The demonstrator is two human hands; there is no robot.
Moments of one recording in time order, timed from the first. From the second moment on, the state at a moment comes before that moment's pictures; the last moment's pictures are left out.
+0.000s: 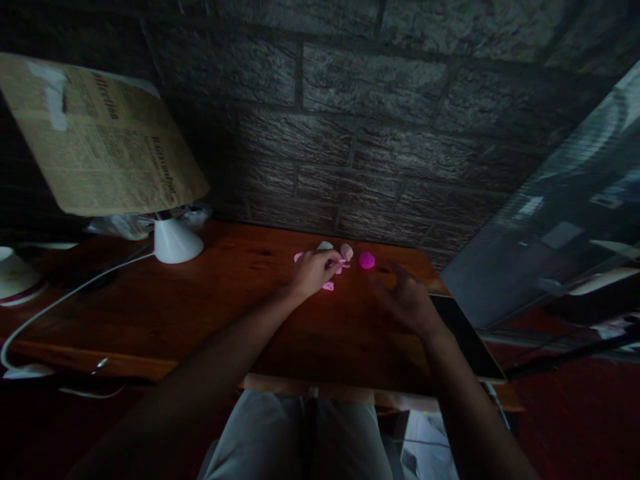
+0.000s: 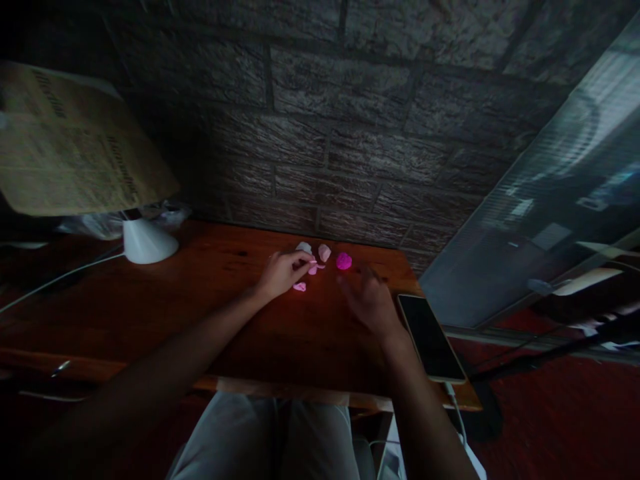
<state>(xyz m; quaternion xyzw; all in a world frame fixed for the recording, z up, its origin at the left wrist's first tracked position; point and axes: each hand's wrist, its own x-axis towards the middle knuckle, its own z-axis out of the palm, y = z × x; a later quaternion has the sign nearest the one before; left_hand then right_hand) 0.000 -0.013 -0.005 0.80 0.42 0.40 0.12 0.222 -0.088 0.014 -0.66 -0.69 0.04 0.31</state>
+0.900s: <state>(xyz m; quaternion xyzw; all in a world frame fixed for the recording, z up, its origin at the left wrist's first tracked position) -0.003 -0.008 -0.008 0.81 0.40 0.41 0.14 0.188 -0.068 0.033 -0.61 -0.73 0.04 0.30</state>
